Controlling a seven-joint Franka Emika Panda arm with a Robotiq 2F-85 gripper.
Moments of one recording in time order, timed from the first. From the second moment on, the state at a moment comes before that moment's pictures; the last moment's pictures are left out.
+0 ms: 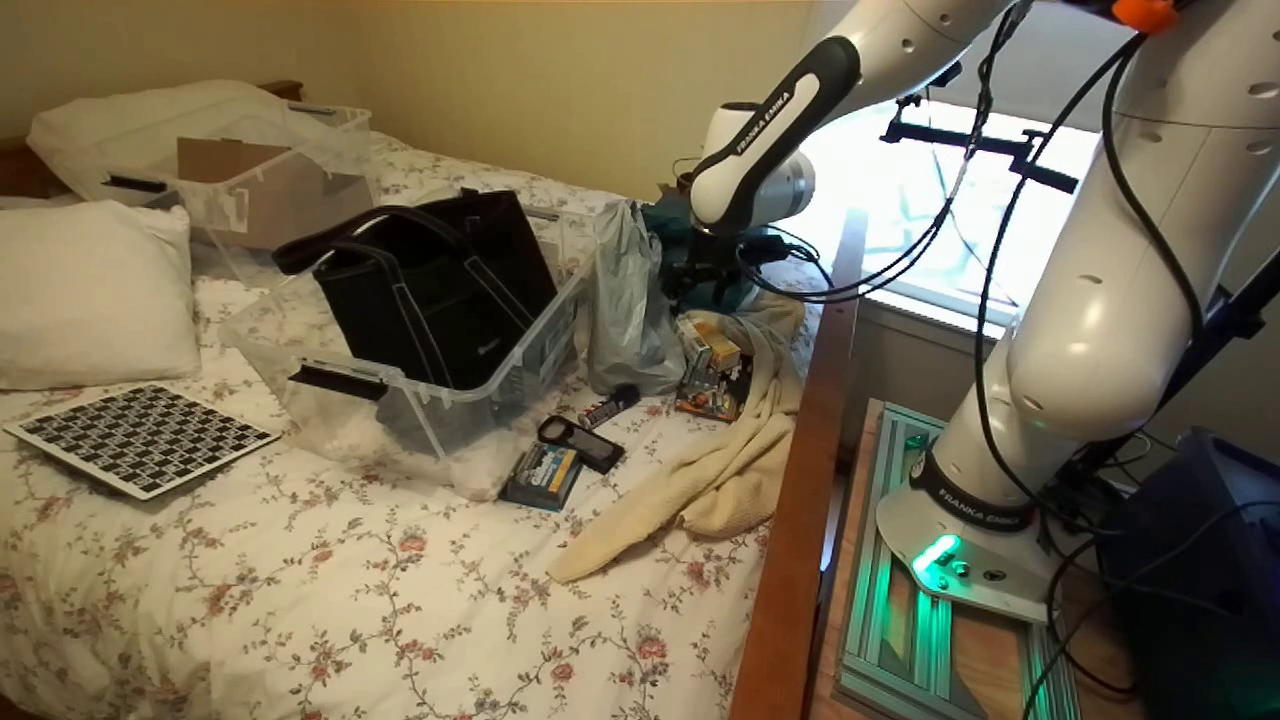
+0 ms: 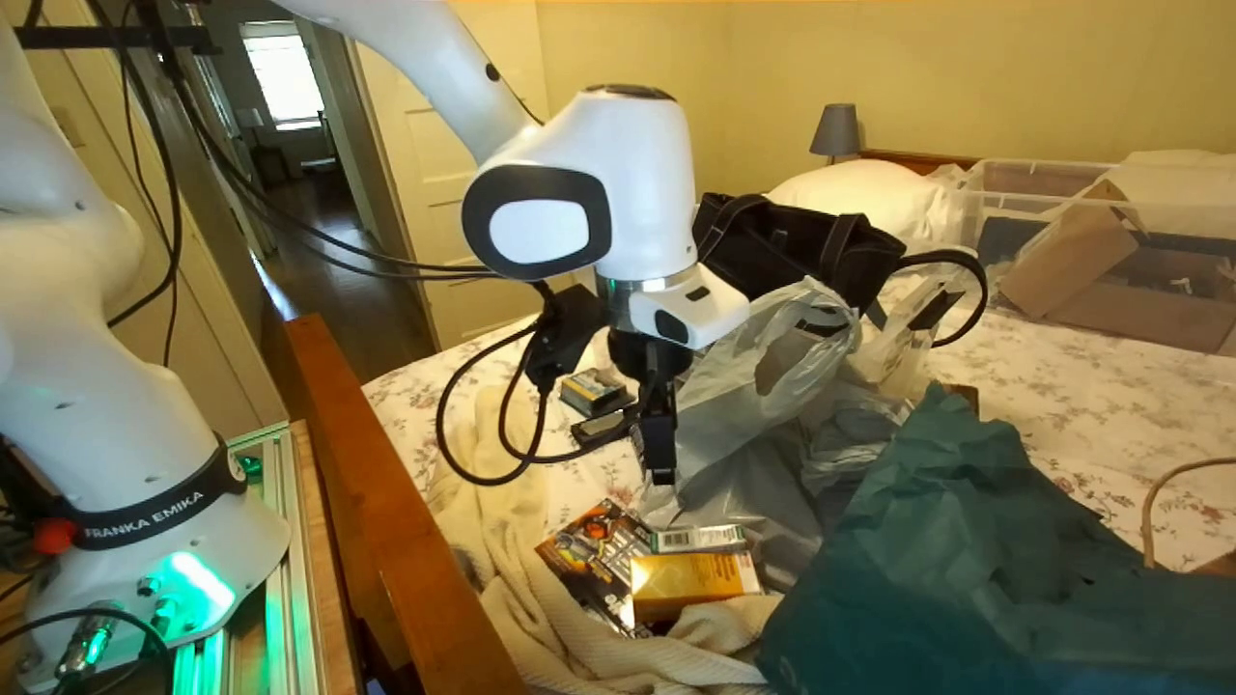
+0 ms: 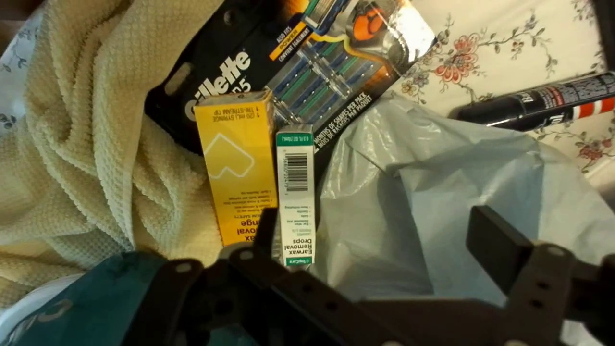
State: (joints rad) arm -0.19 0.14 -0.26 -2.47 0.06 2.67 0.12
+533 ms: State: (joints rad) arm -0.22 0.28 -0.28 -2.40 0.05 2.67 0.18
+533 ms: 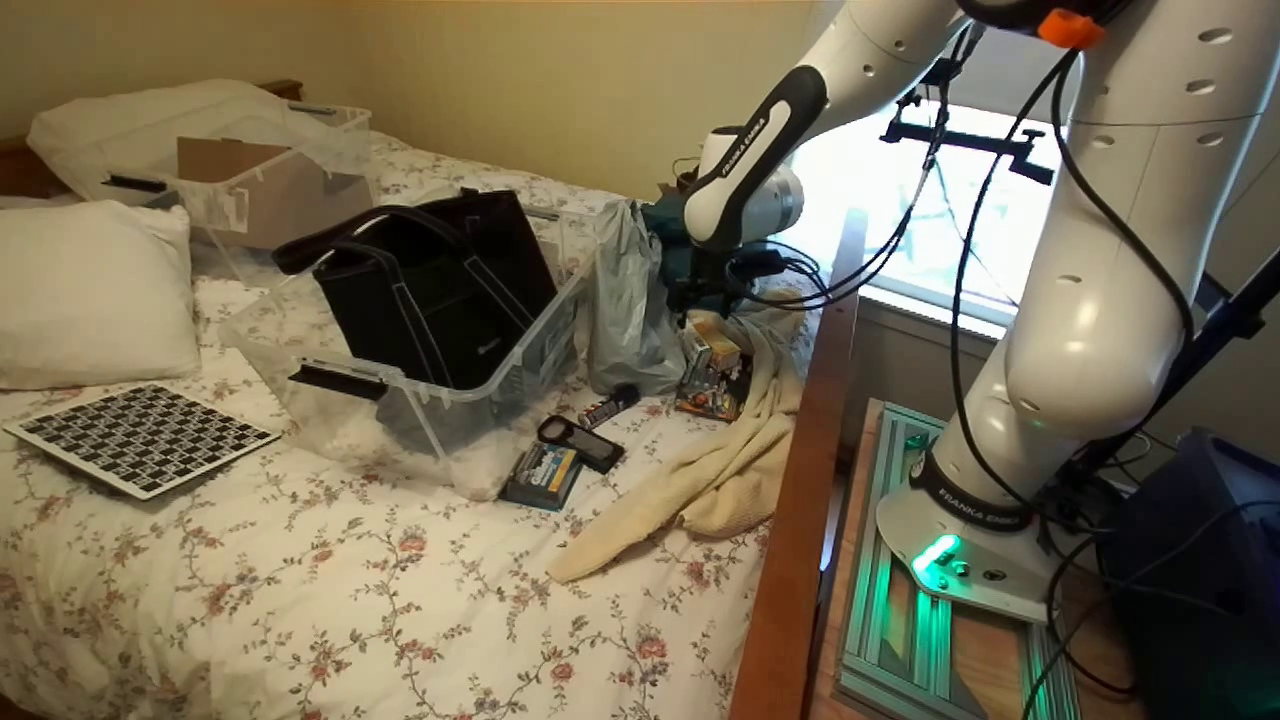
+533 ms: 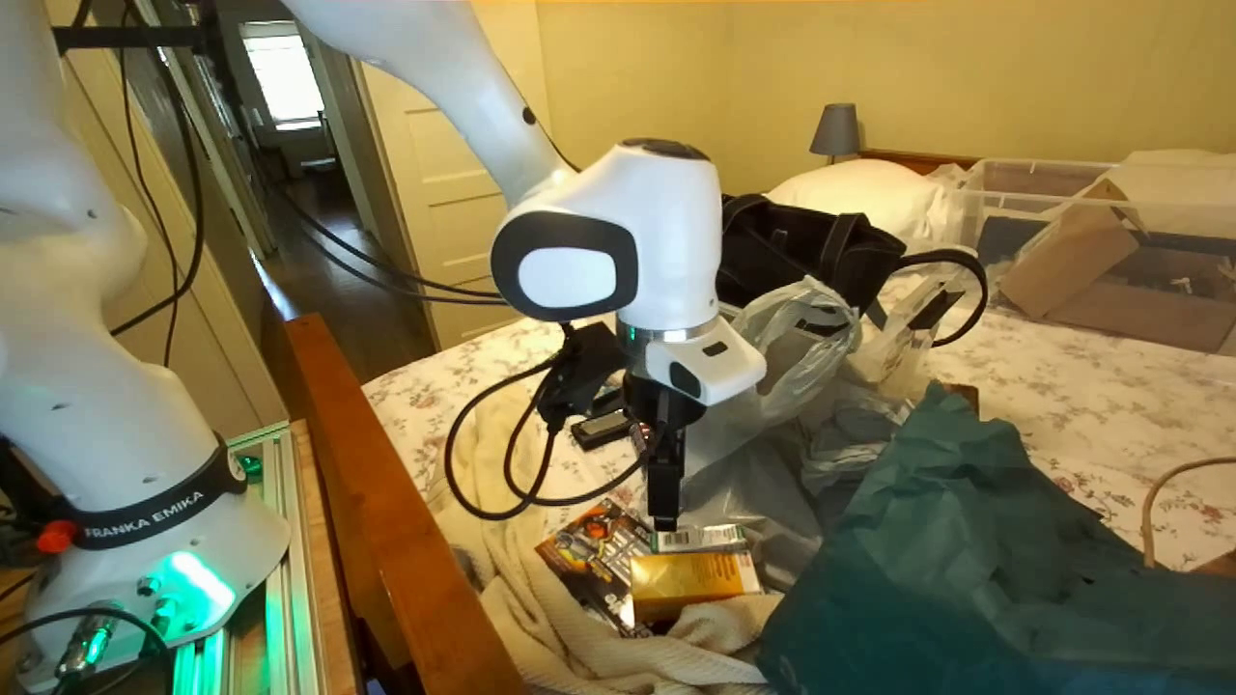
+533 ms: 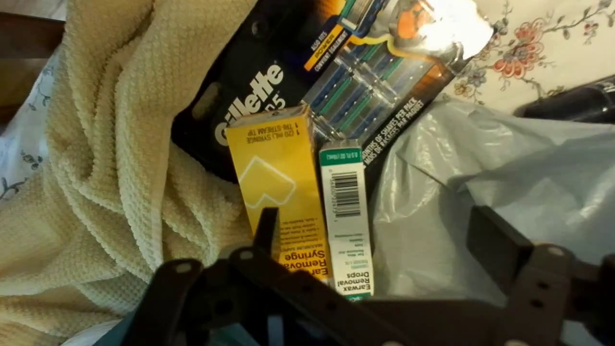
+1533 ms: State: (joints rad) arm -0.25 0.48 -0.24 -2.25 0.17 2.72 0.21
